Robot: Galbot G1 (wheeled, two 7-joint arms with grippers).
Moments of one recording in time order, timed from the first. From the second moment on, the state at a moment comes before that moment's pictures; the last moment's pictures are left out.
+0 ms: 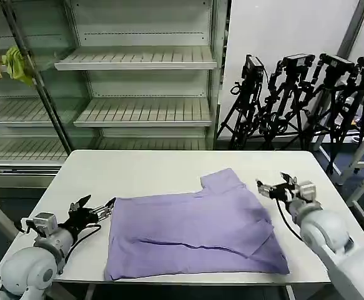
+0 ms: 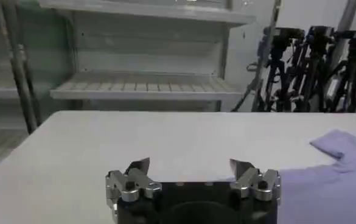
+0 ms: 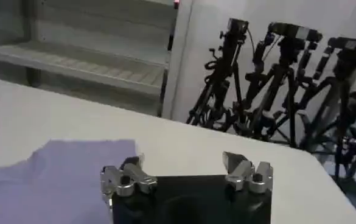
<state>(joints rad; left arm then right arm) 1.27 -0.98 -0.59 -2.04 -0.72 0.58 -0.06 -0.75 0.83 0.17 1.73 0.68 -0.56 0.13</state>
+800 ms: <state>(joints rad) 1.21 -1.01 -0.51 -1.97 -0.72 0.58 -0.06 -0.43 1.05 0.02 1.30 0.57 -0.46 -0.20</state>
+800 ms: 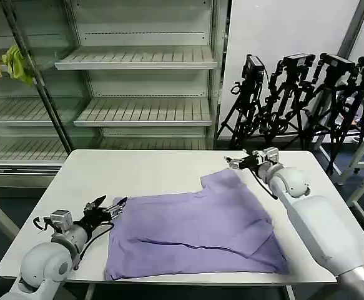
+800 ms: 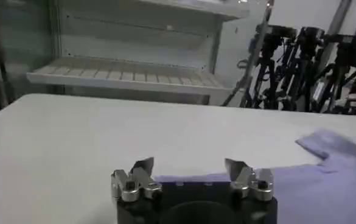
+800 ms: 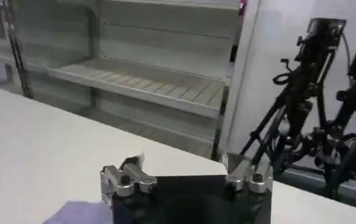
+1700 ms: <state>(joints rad) 1.10 -1.01 -0.42 -1.78 -0.67 0.56 -0.02 -0.51 1.08 0.08 1.30 0.53 -0.44 -0.23</state>
